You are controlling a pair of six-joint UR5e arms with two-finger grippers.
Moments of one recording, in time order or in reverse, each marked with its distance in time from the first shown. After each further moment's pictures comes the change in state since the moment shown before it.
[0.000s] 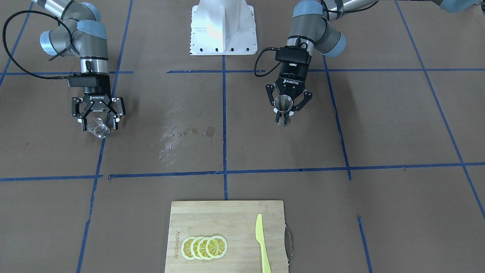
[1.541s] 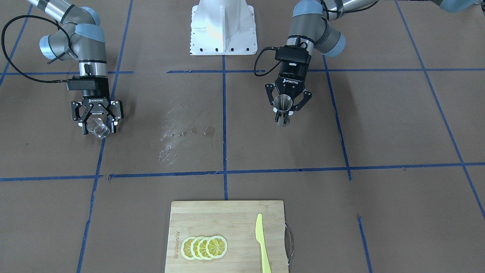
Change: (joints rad) left arm 0.001 -0.001 -0.001 -0.003 0.000 -0.001; right arm 0.007 -0.001 -0.035 0.064 0.009 -0.032
